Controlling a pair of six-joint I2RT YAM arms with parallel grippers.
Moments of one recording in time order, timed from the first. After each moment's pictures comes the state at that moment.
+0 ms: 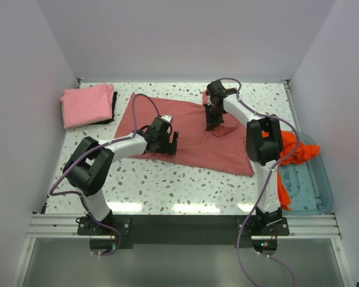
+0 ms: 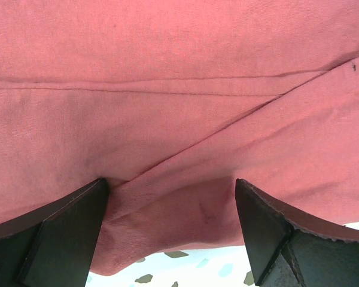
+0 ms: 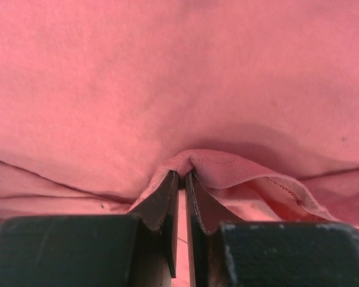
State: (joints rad) left arm -0.60 1.76 1.02 -0.21 -0.09 -0.39; right arm 0.34 2.21 1.83 -0.85 -0.07 0.28
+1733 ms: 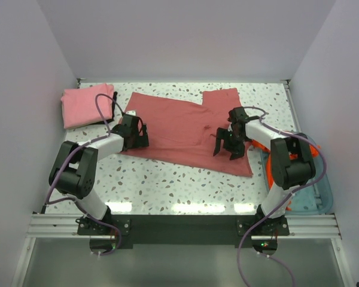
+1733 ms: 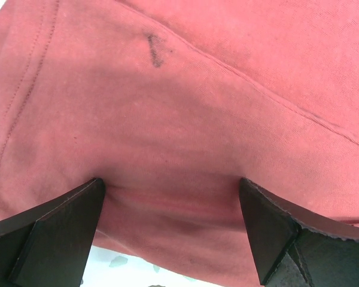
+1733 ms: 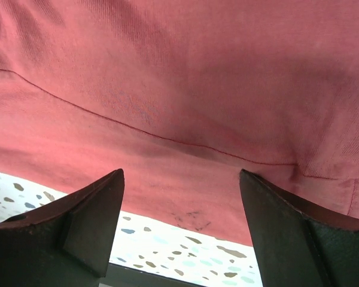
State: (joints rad) left arm -0.29 1.67 0.89 -0.17 -0.23 -0.38; right arm 0.25 1.79 1.13 -0.68 -0.16 0.43
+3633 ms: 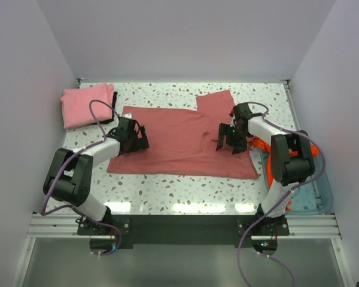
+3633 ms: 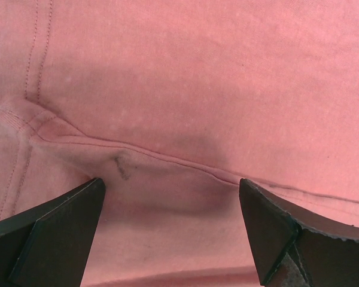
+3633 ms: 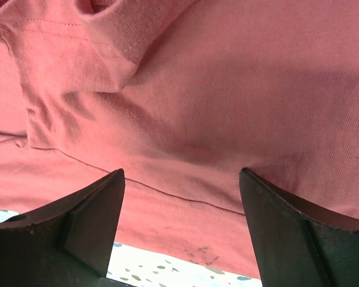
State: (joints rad) left arm -0.28 1.60 0.82 -0.17 -0.14 -0.49; right arm 0.19 1.83 1.18 -0.65 -0.18 0.34
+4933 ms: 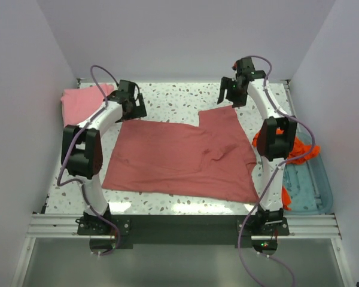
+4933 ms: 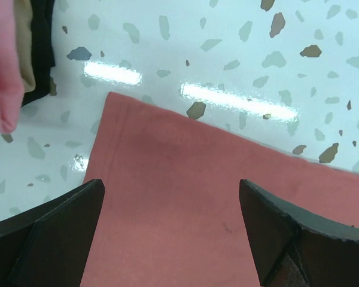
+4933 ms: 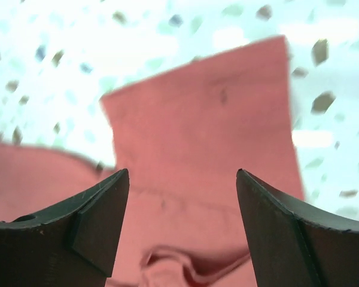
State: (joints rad) left arm -0.20 1.89 1.47 -0.52 -0.21 -0.41; right arm 0.15 2.21 2.13 -0.97 -0.14 0.31
